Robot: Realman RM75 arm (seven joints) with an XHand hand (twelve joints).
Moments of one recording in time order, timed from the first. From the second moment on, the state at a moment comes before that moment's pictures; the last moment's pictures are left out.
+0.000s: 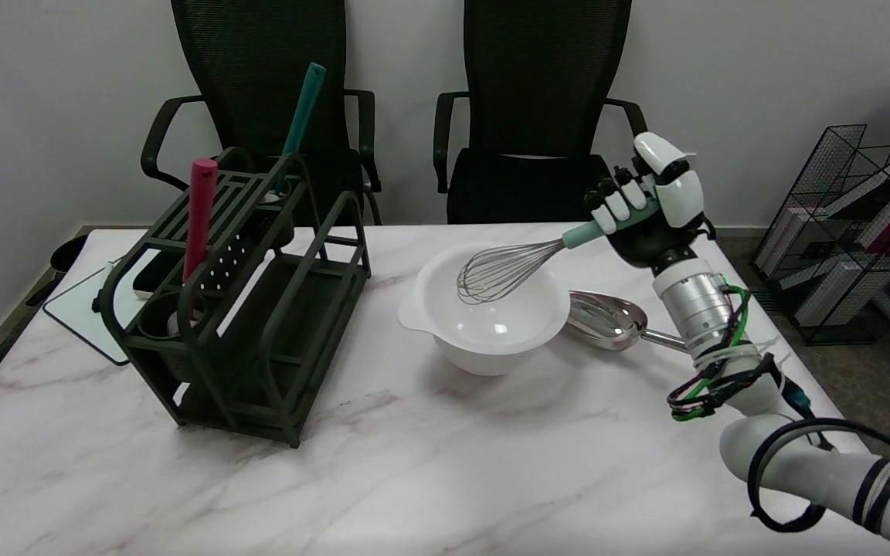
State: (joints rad) arm -0.03 -0.85 1.13 -1.40 -1.99 0.80 2.00
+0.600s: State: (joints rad) arm 0.22 -0.81 0.94 -1.13 -2.11 0.73 2.16
